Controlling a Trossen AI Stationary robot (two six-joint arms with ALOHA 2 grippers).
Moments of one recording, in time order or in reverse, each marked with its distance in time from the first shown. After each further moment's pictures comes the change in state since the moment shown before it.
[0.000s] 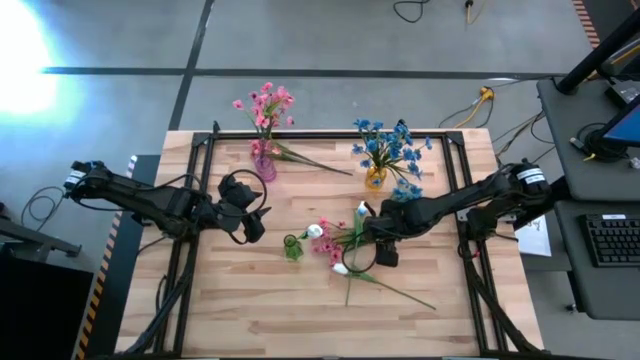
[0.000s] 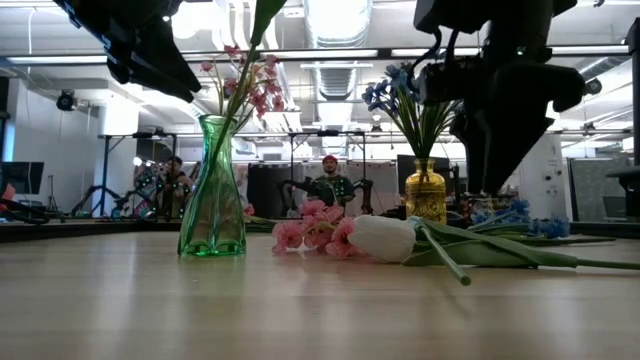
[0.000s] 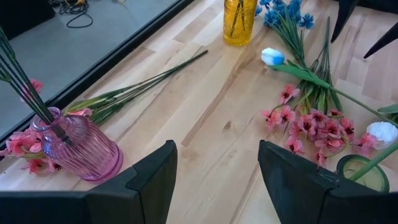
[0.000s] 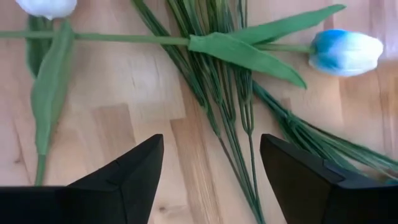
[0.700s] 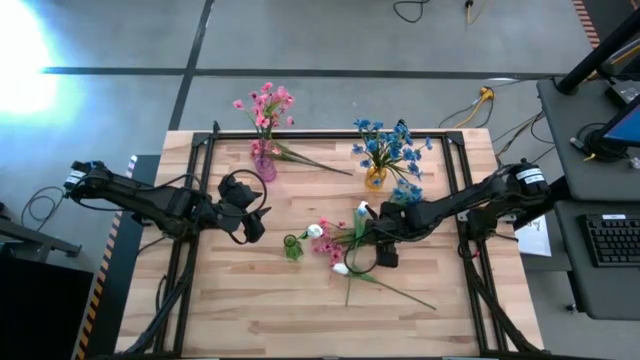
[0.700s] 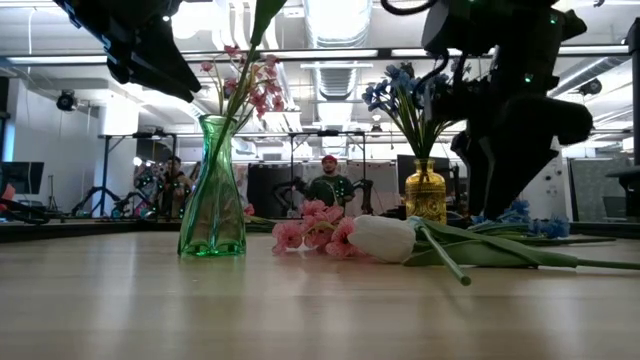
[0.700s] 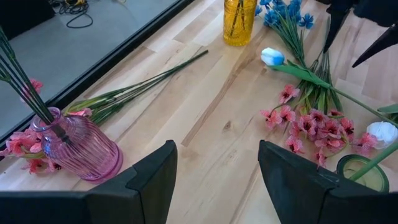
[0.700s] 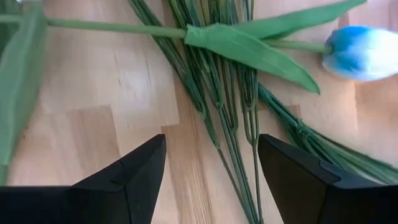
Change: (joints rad) left arm 0.000 0.000 0.000 0.000 0.000 0.000; right arm 0.000 0.005 -0.113 0.152 0.024 -0.032
